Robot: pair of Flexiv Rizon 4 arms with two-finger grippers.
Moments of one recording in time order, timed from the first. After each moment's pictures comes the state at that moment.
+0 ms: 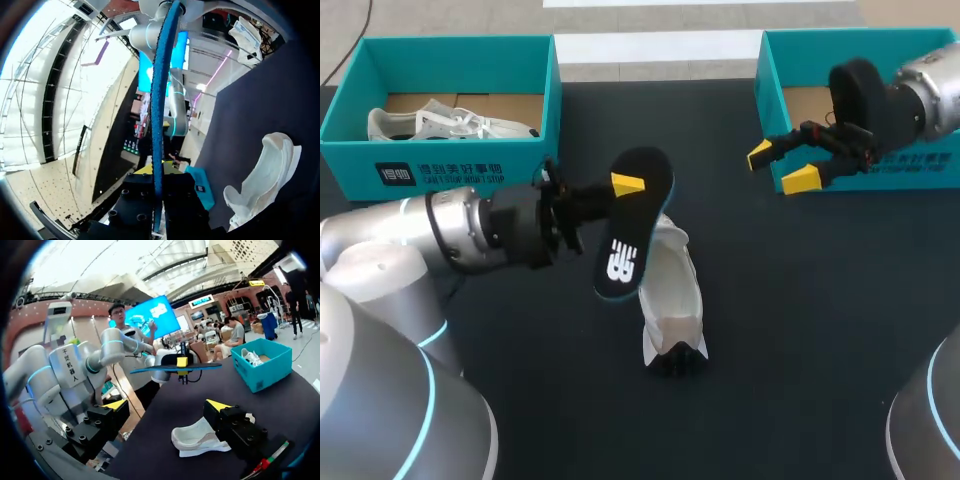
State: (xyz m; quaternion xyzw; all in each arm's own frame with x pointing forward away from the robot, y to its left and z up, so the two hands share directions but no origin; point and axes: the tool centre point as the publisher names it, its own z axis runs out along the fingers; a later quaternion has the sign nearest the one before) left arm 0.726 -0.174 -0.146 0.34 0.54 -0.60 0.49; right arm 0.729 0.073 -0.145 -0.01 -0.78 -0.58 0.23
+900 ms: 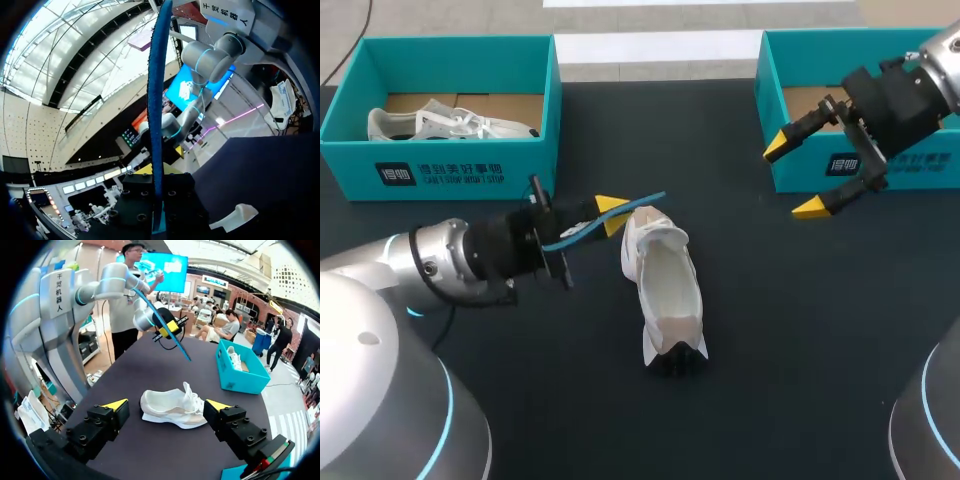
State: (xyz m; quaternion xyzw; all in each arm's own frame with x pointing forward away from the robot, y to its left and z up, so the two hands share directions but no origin) left arm 0.684 -0.163 -0.140 0.18 0.57 -0.73 0.33; right arm 0.730 0.051 -0.161 0.12 -0.88 -0.45 0.01
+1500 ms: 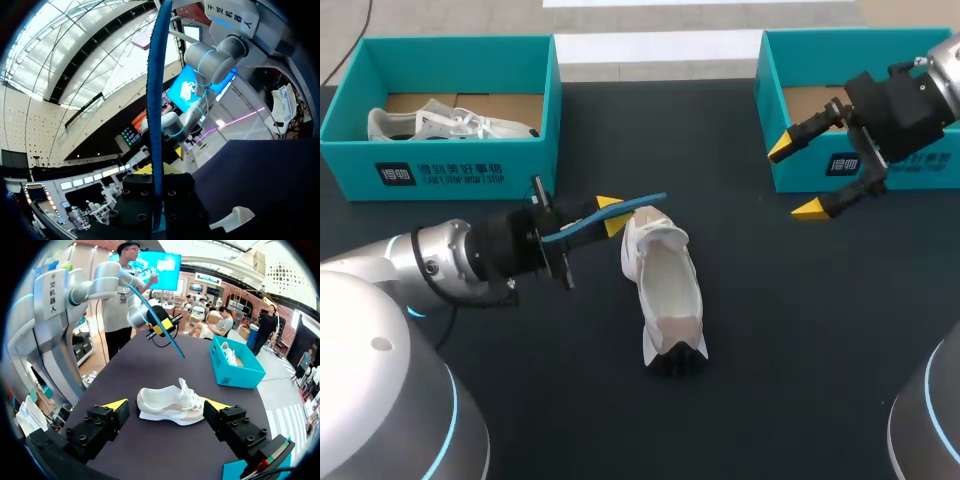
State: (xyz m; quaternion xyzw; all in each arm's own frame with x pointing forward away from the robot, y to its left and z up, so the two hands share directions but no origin) left arm 0.684 -0.165 -0.143 0.17 0.57 -0.74 0.31; right arm 0.733 0.048 -0.165 0.10 -0.89 -0.44 -0.01
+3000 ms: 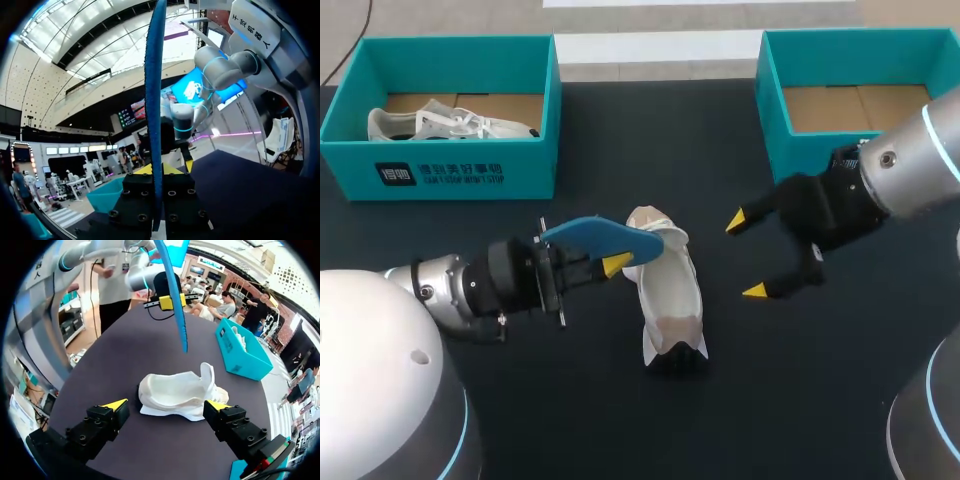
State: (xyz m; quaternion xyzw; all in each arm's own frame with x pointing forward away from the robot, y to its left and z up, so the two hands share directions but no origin) left arm 0.656 -0.161 -0.189 0.08 0.63 -0.75 0.21; right arm 0.687 0.096 -0.251 0.10 -0.93 -0.35 -0.08
